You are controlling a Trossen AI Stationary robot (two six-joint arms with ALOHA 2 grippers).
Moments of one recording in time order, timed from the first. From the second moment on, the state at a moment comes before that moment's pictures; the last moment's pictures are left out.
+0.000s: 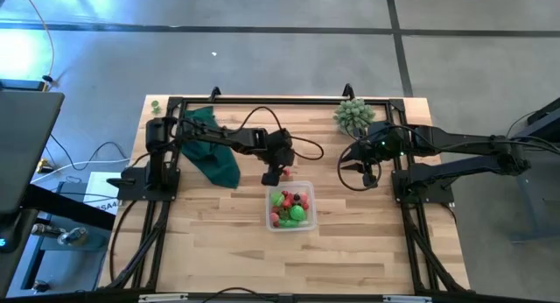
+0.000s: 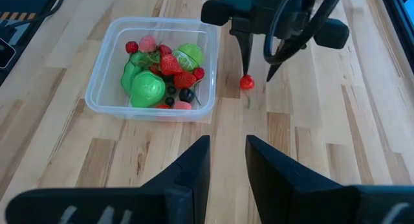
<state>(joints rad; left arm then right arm) 0.31 1.95 1.24 -0.33 0.15 0.39 -0.13 0.90 0.84 -0.67 -0.17 -0.18</state>
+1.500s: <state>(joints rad) 0.31 1.95 1.23 -0.36 0.14 0.18 -0.13 0.90 0.84 -0.67 -0.17 -0.18</state>
